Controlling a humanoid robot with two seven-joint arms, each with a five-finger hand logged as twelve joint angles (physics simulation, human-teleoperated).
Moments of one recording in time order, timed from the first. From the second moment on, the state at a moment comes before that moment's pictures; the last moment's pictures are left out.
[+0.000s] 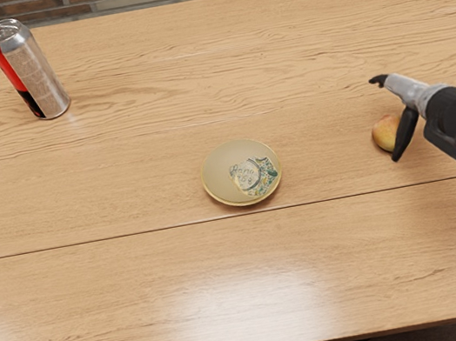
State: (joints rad) left arm -0.01 0.00 -0.01 -0.16 0.16 0.28 0.38; right arm 0.88 -0.66 0.36 1.35 -1.14 -0.17 -0.61
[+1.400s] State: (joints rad) left arm -0.01 0.00 -0.01 -0.16 0.16 0.28 0.38; right arm 0.84 -0.68 0.52 1.43 -1.03 0.04 -0.61
